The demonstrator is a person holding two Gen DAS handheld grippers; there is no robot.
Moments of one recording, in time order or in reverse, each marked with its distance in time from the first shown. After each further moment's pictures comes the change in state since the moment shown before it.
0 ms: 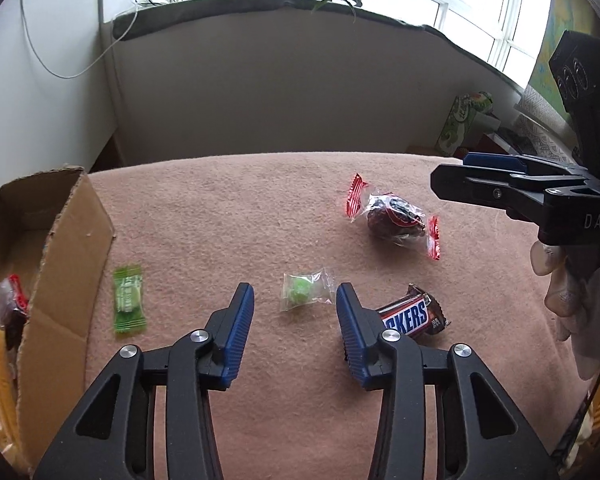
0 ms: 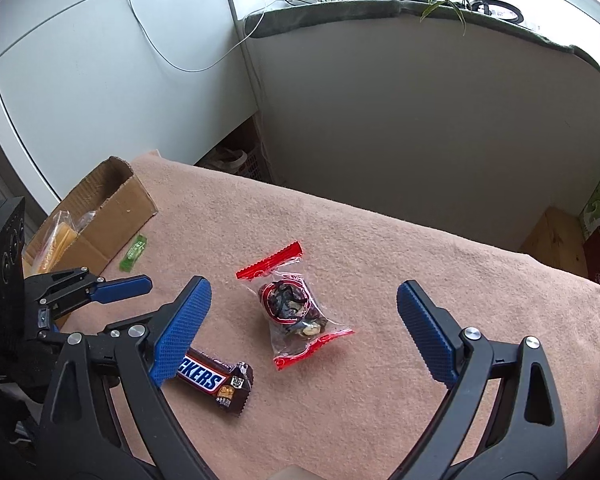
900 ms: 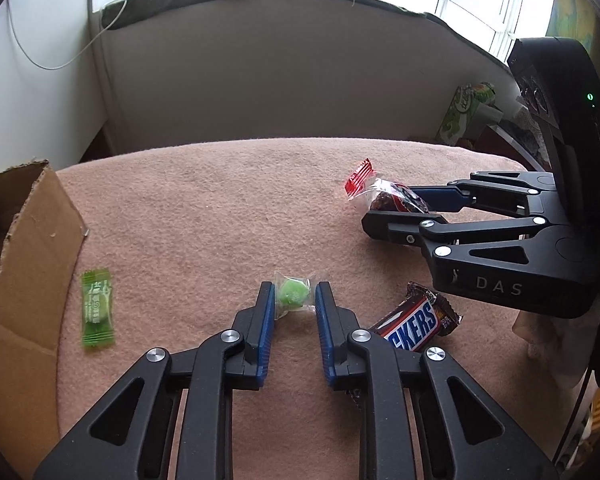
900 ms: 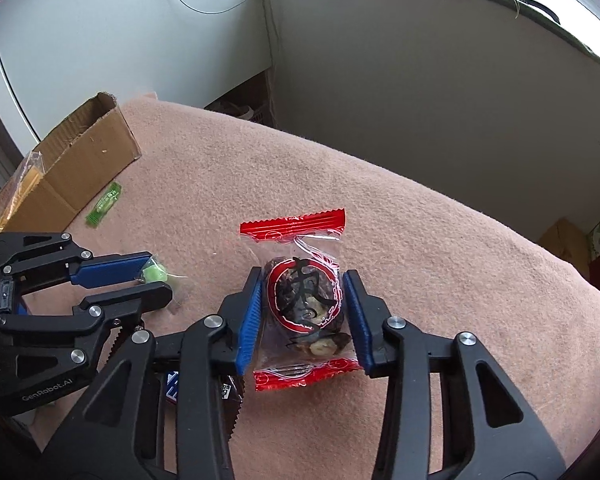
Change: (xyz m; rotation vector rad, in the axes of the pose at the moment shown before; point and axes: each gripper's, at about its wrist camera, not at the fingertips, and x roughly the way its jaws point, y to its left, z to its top) left arm 0.022 -0.005 0.003 0.000 0.027 -0.006; right arm 0.060 0.021 -0.012 -0.100 0.108 -0.014
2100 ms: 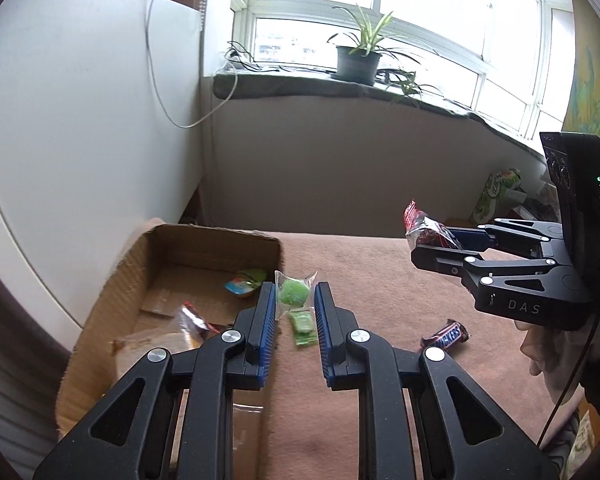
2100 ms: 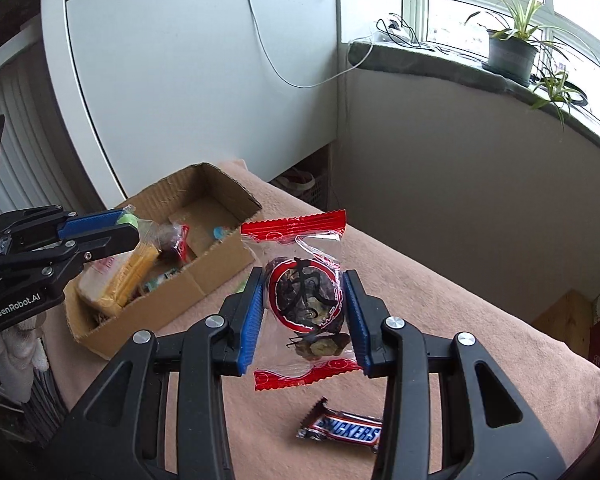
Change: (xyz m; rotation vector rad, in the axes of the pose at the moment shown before) left arm -0.154 0.102 -0.009 -0.120 -0.253 0.146; right arm -0.081 0.128 0.066 -0.128 -0.174 0.083
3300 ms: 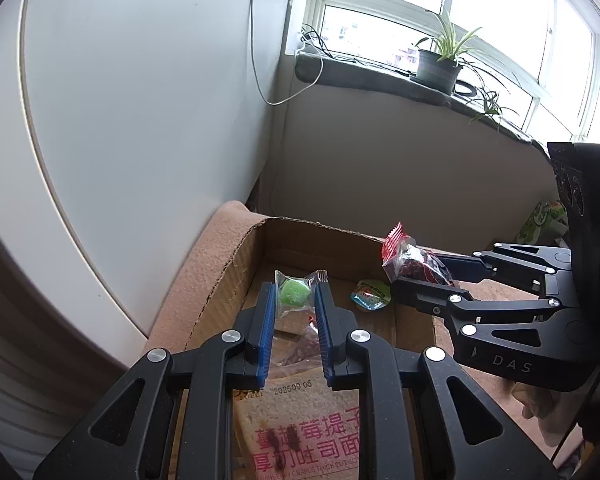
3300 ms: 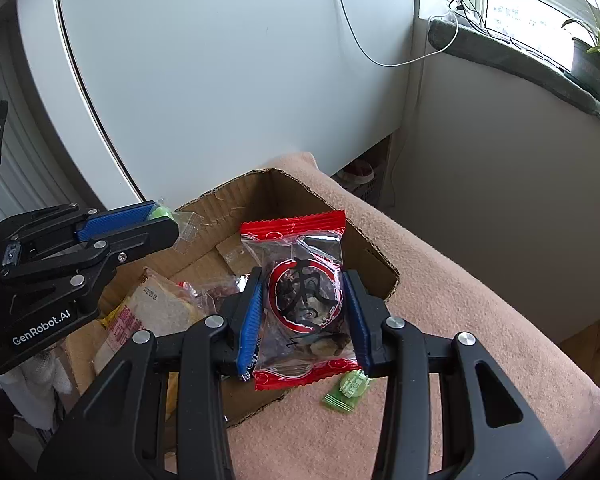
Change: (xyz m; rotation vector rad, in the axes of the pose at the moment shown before) left arm 0.025 0.102 0.003 -0.139 0.042 0.089; right arm 0.108 0.079 0.051 -0.057 0.119 0.082
